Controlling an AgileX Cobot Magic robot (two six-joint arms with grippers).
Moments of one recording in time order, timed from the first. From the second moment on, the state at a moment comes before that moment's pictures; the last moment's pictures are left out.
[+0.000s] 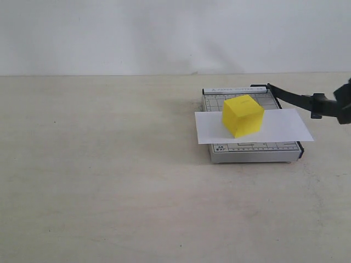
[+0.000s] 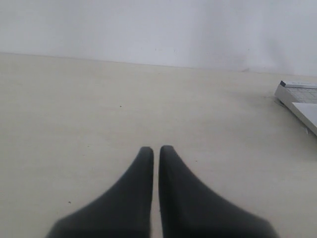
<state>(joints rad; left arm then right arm) -0.07 0.00 0.00 -0.13 0.31 0.00 0.14 1.18 -0.98 0.02 0.93 -0.12</state>
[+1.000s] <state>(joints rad) -0.07 0.00 0.00 -0.13 0.31 0.00 0.07 1.46 -1.15 0.11 0.97 -0.28</state>
